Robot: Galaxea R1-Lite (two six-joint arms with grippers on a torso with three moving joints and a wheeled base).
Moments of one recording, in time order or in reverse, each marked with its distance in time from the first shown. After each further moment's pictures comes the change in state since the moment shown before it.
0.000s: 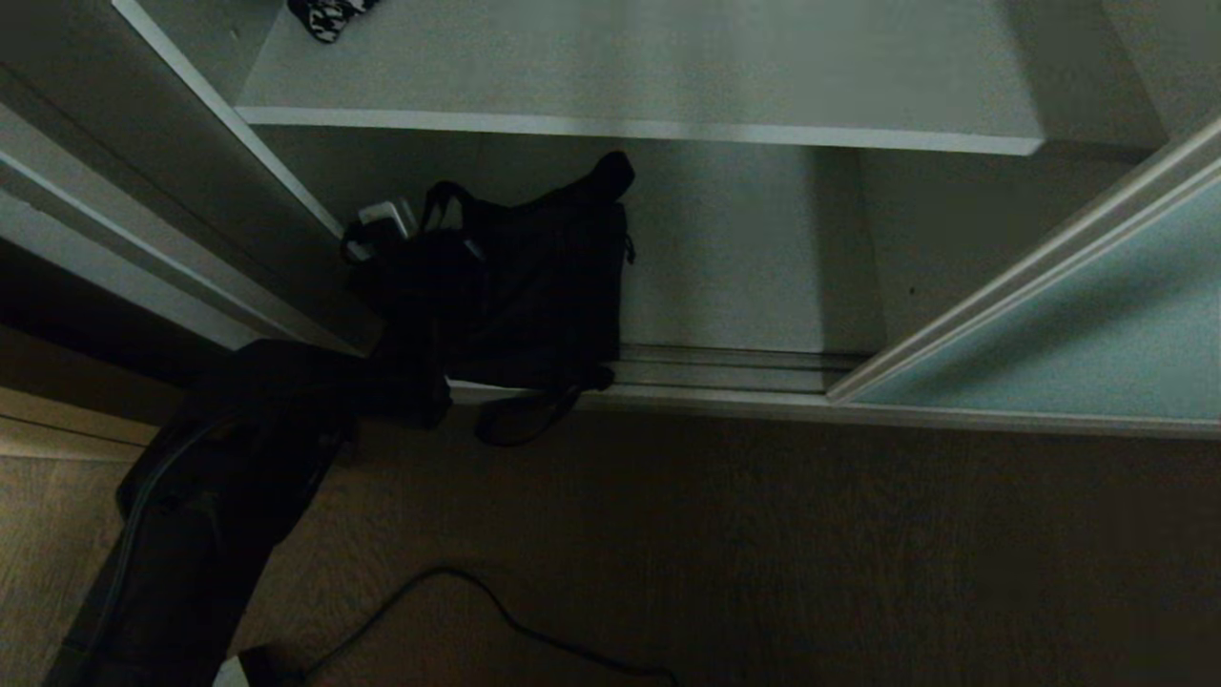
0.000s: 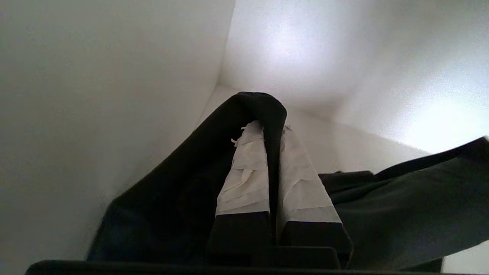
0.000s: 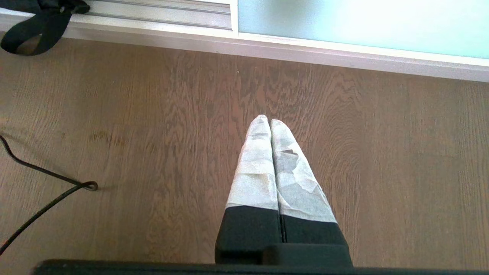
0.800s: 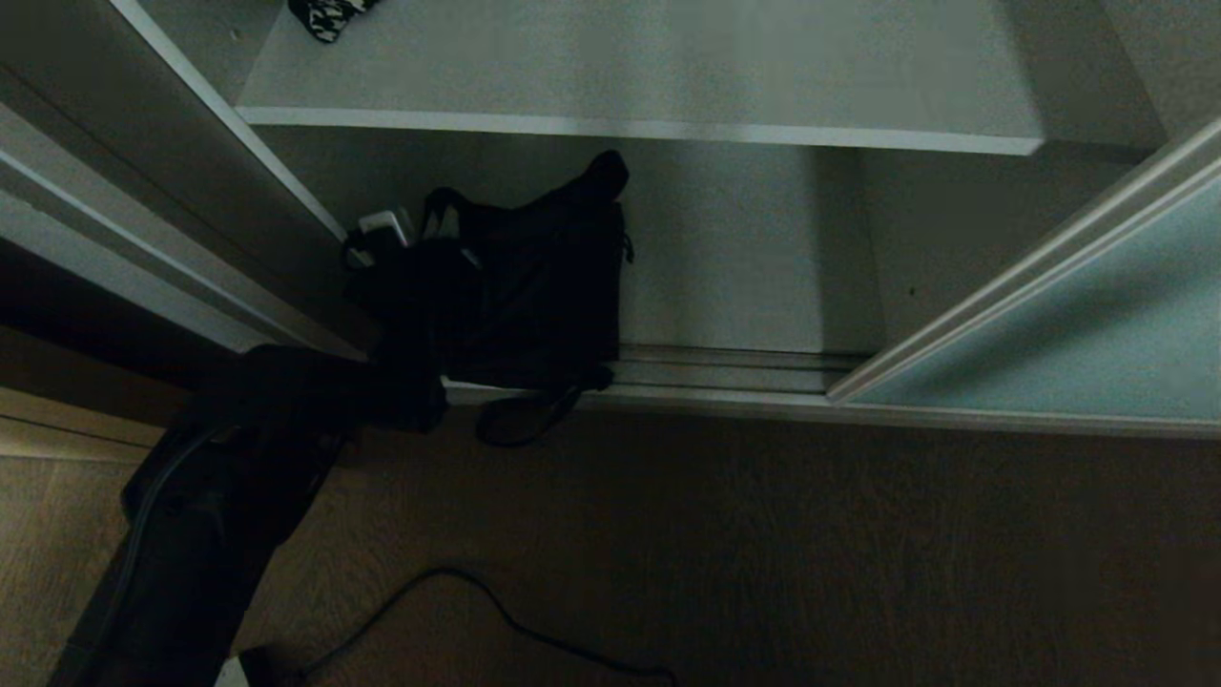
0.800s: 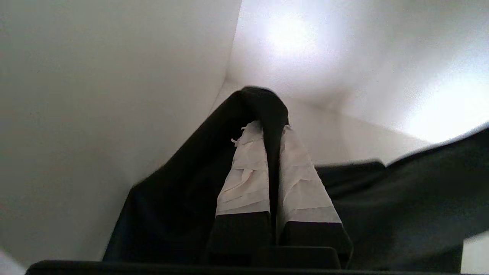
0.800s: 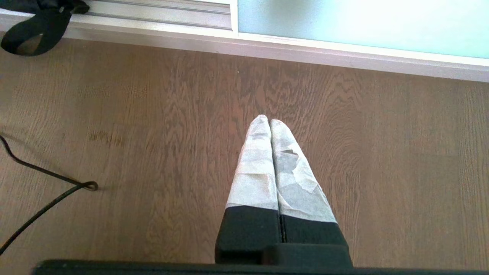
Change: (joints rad) left arm 0.009 0.026 0.000 -0.013 0.001 0.020; right arm 0.000 0.000 0.000 0.000 0.000 0.000
